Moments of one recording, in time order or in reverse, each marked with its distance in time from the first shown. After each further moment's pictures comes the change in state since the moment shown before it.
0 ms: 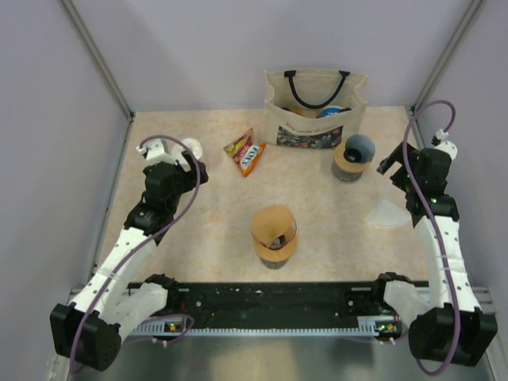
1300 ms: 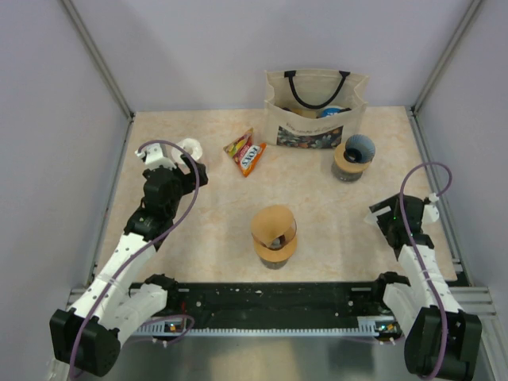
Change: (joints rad) left arm 0.000 -0.045 -0.056 0.066 0.010 0.001; right arm -0.025 -0.164 -0.559 0.100 0.077 0.480
